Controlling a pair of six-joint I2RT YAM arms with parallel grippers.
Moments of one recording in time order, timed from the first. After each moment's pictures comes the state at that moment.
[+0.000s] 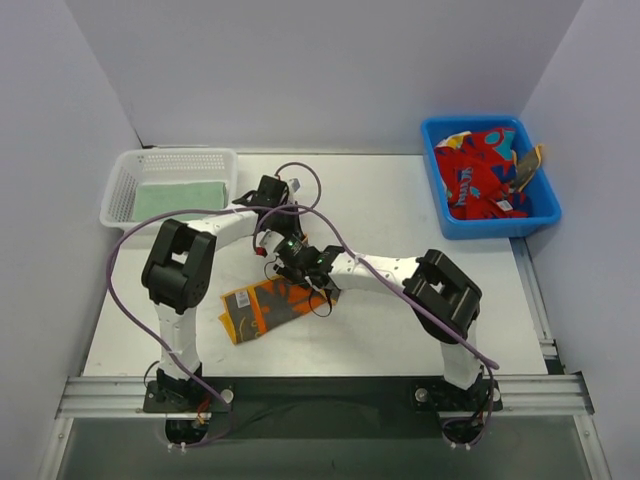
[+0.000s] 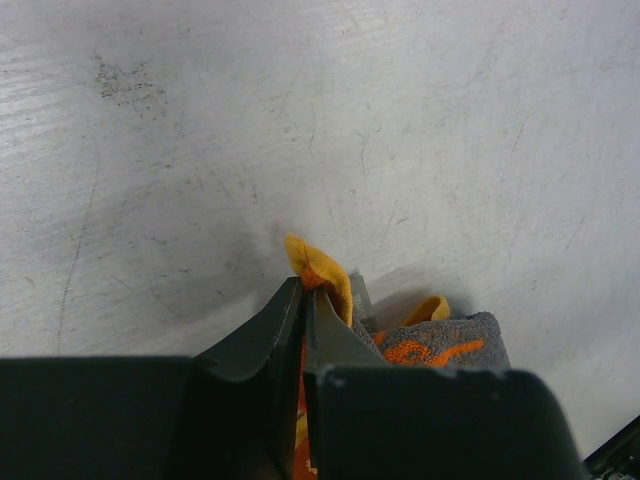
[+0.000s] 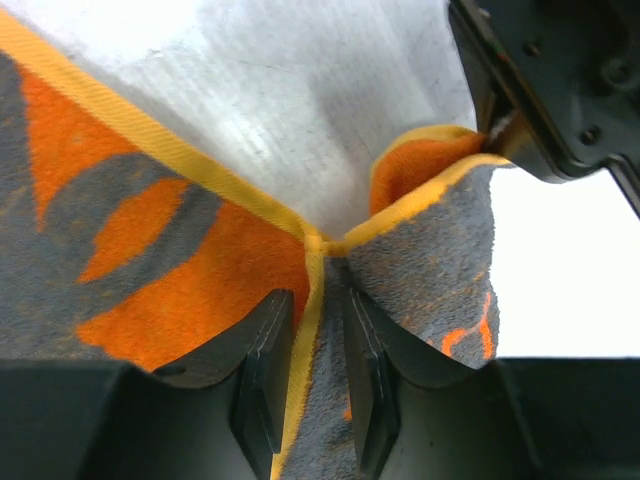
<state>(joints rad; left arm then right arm) -0.44 2.01 1.37 -0.28 0.27 -0.46 0.98 1.94 1.28 -0.29 0.27 -0.20</state>
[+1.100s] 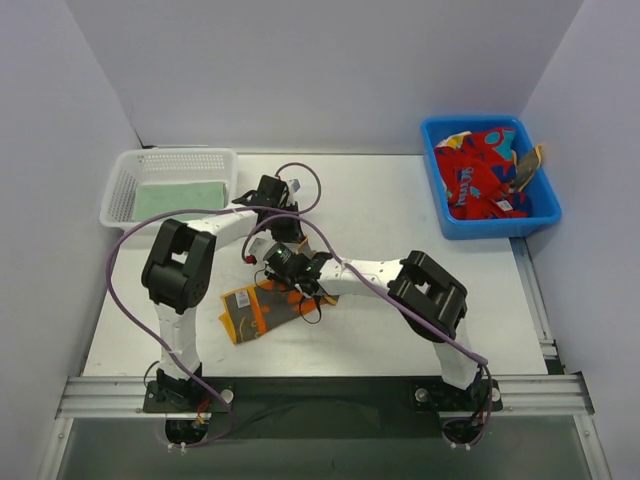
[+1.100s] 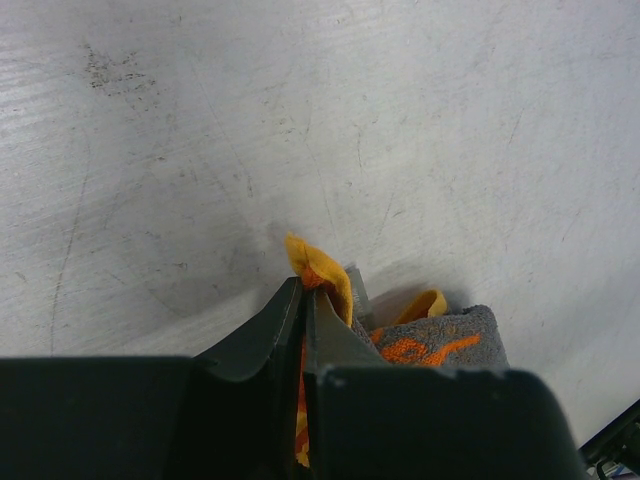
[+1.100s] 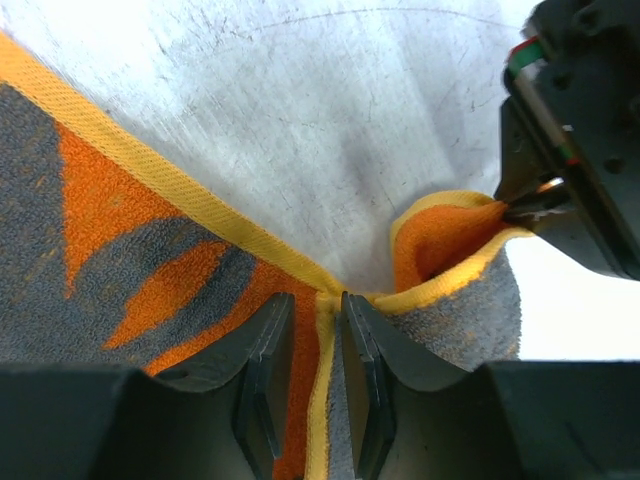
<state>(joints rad) -0.44 2.01 1.37 -0.29 0.29 -0.46 1.03 2.02 1.32 -0.22 0.35 -0.26</state>
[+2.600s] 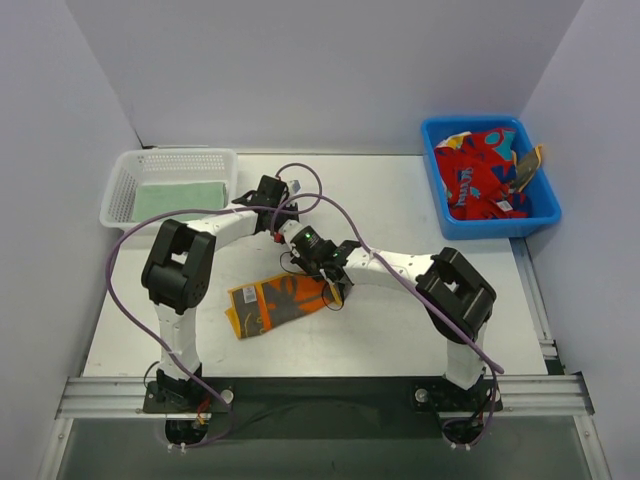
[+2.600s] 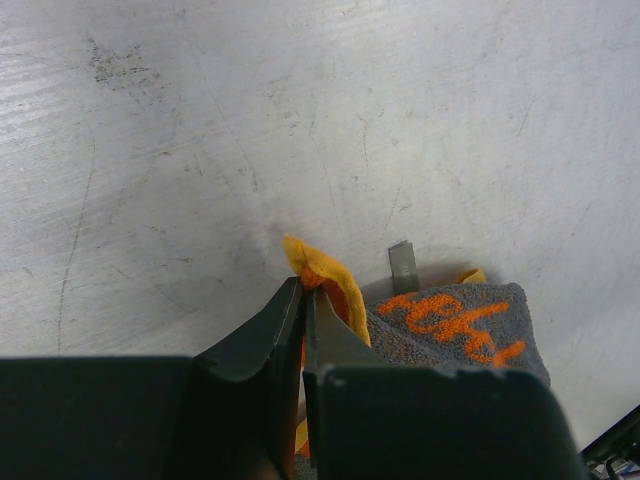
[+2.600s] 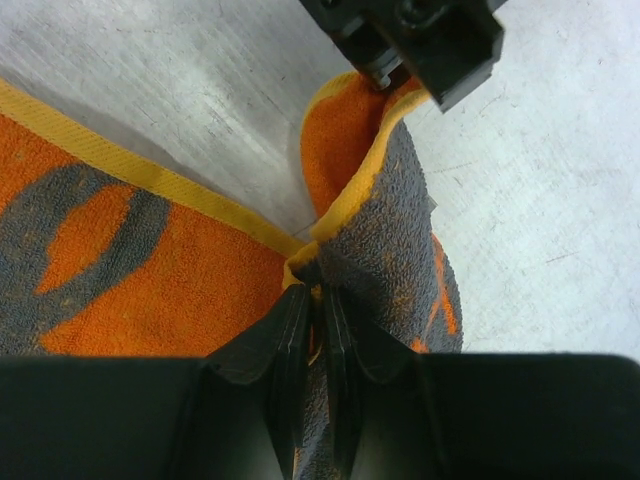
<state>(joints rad) -0.44 2.01 1.37 -0.31 0.28 -0.44 0.91 1.88 1.20 -0.25 0.28 -0.12</state>
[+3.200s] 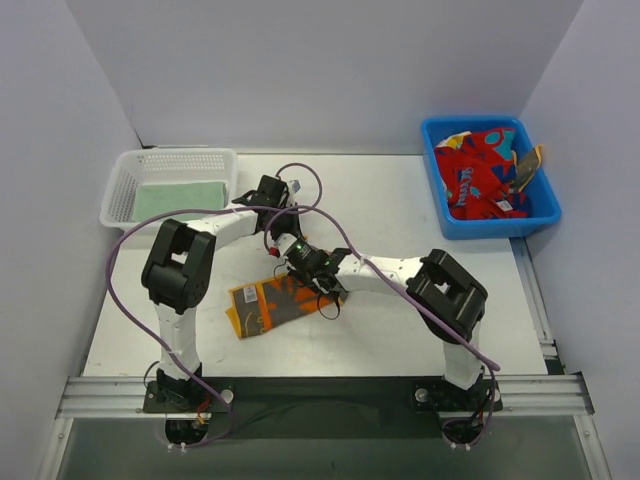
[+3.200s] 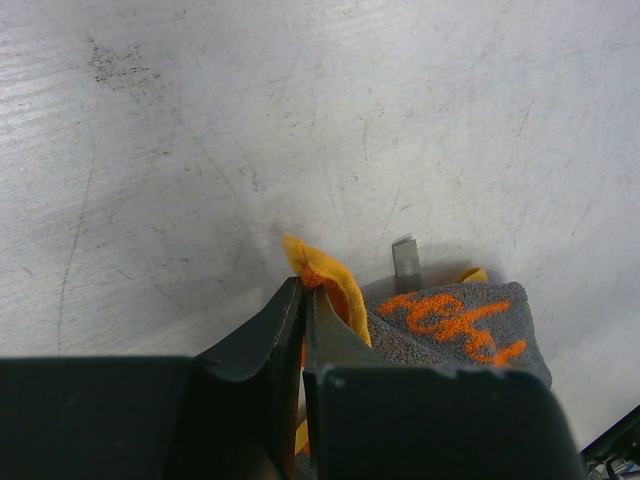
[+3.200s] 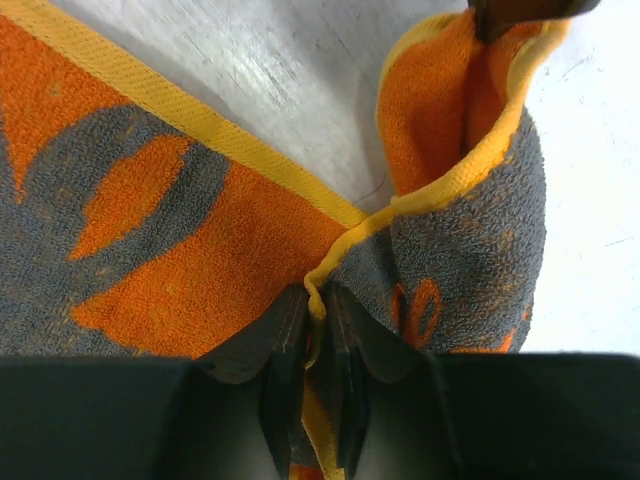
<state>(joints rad) -0.44 2.01 1.37 -0.31 0.28 -0.44 0.95 1.91 1.20 -0.30 0.30 -0.11</state>
